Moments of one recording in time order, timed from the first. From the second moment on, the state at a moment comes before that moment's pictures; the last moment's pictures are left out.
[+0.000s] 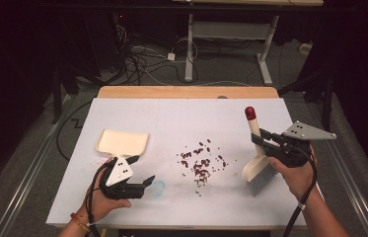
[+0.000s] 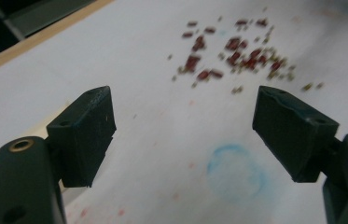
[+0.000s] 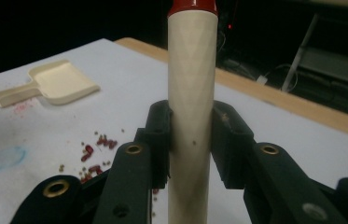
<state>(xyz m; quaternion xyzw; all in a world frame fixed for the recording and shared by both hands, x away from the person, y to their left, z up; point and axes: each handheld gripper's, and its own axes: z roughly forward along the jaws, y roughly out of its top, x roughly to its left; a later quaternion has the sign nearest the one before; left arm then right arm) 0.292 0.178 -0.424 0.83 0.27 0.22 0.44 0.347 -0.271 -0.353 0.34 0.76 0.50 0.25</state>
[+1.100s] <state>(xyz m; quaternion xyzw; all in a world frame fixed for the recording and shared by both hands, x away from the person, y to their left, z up) 0.323 0.048 -0.401 0.83 0.19 0.13 0.51 0.322 -0.161 -0.340 0.29 0.72 0.56 0.29</state>
